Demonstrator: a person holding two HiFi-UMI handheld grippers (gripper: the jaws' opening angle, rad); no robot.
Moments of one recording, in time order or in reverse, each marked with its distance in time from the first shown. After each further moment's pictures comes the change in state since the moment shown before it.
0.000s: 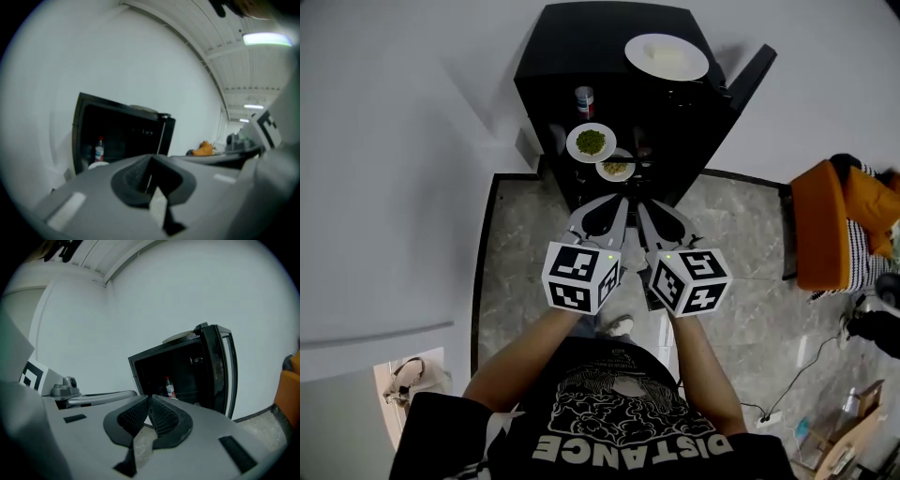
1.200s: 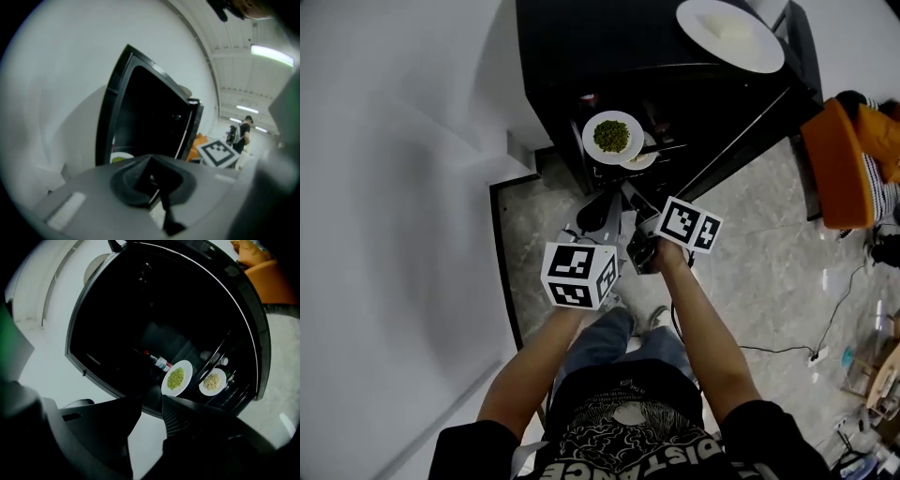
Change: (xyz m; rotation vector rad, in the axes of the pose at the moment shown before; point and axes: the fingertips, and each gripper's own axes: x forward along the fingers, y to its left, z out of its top) left arm 0.046 0.172 -0.058 -0.027 0.129 -0.139; right arm 0.224 -0.022 -0.111 0.749 -0.023 -0.044
